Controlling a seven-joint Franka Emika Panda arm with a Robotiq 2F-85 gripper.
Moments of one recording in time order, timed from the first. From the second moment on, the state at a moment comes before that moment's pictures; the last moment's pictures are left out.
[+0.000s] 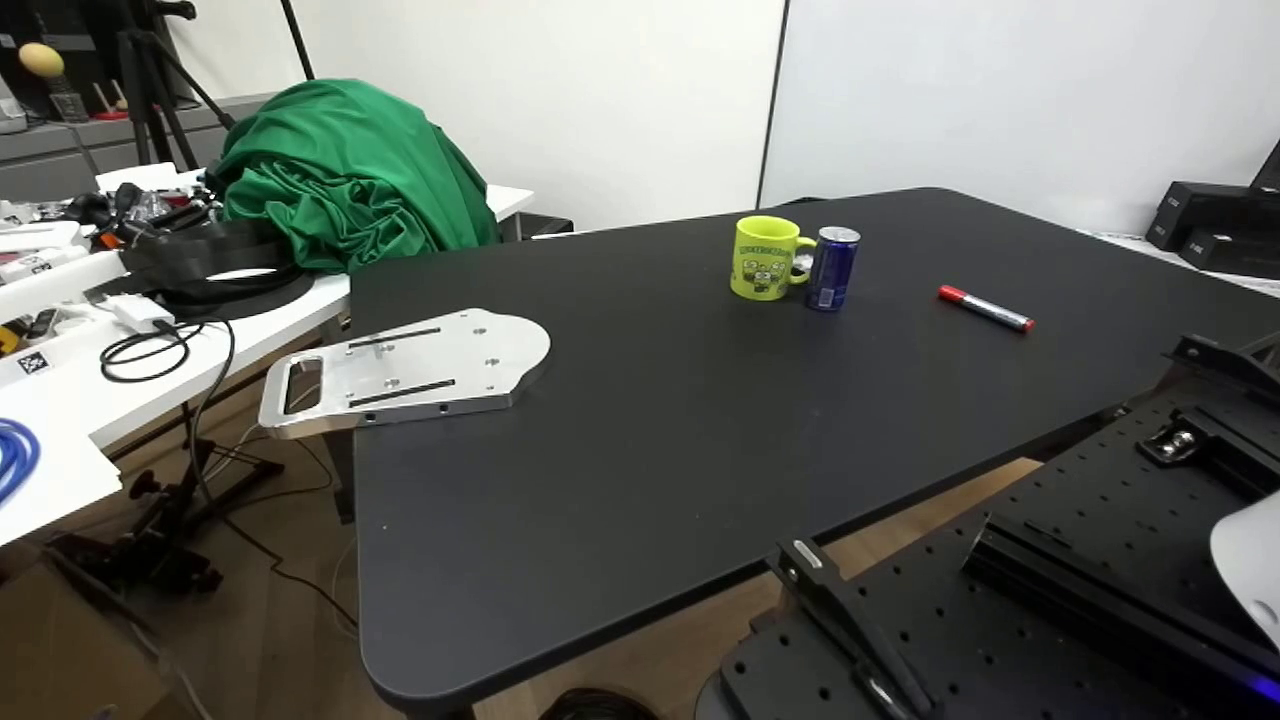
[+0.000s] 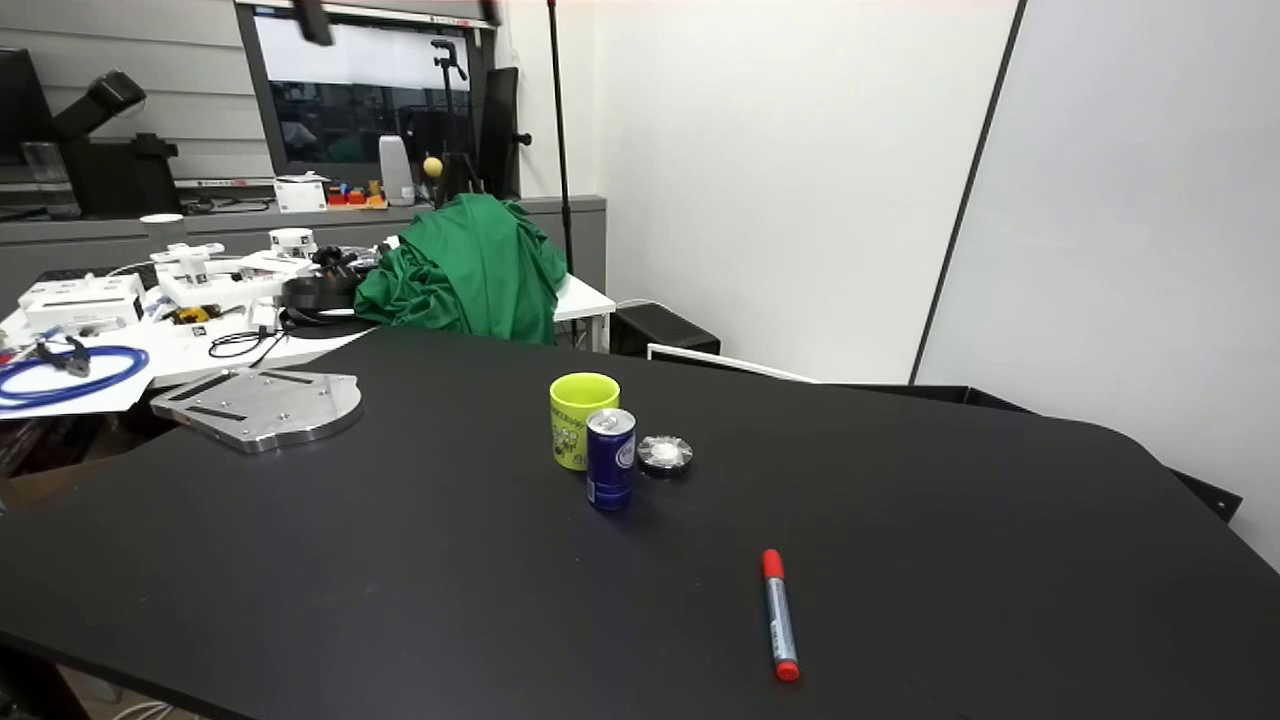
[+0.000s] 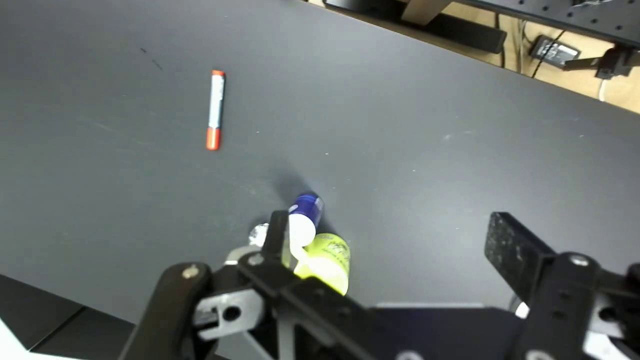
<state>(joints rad) -0.02 -0.68 -0.10 -2.51 -0.21 1.85 -0.28</state>
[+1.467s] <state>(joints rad) -0.26 0.12 -0.40 -2.09 -0.01 2.20 -0.77</state>
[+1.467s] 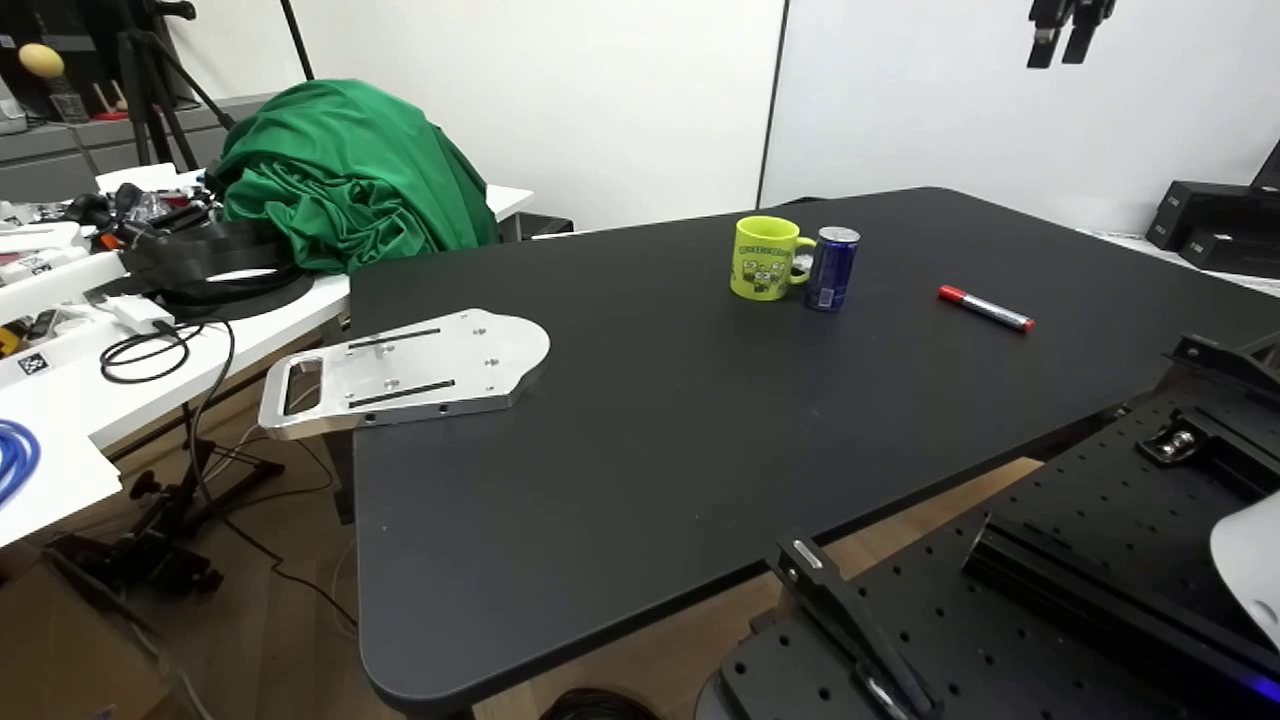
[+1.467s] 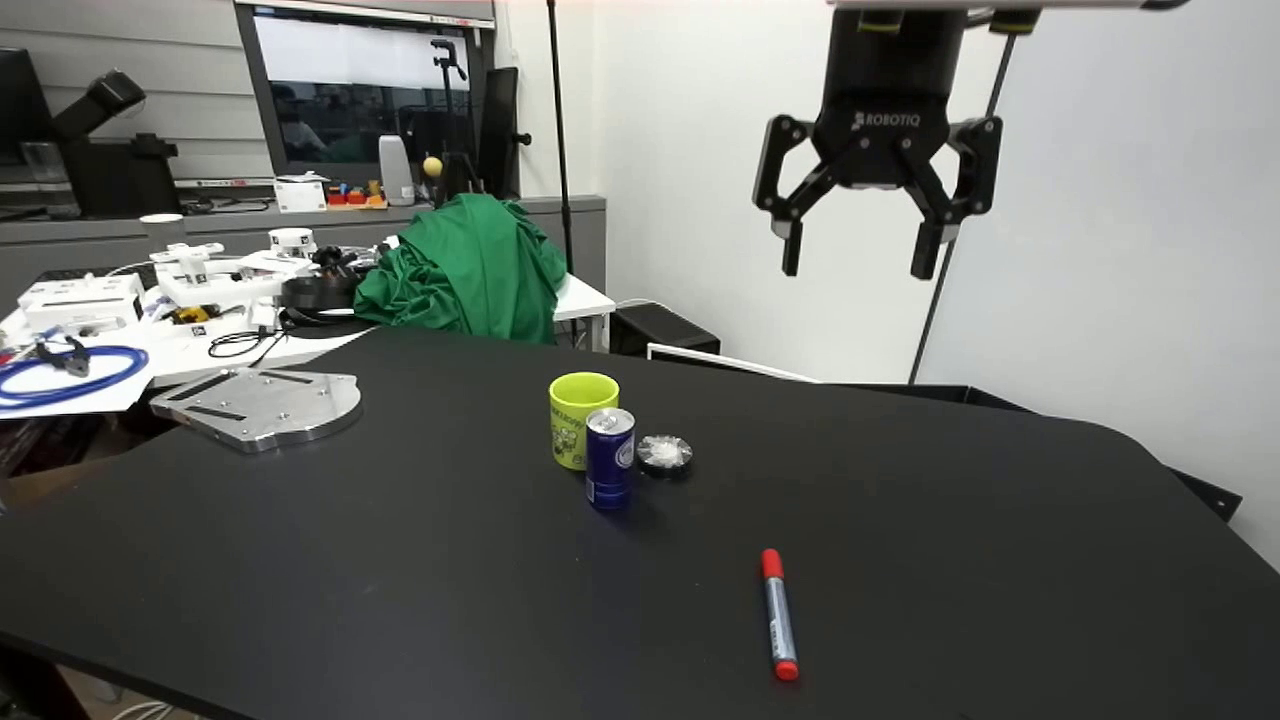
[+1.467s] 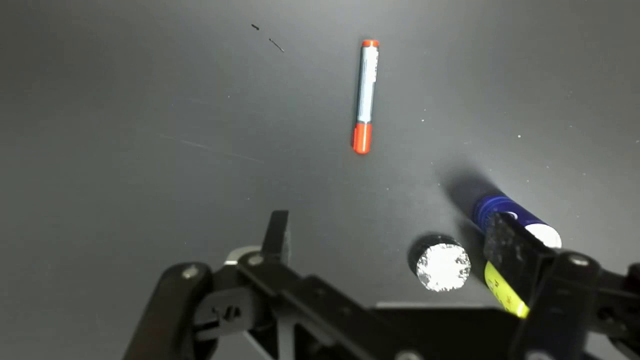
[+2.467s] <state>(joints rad) -0.33 0.24 -0.32 -2.07 -0.02 2.20 -0.75</state>
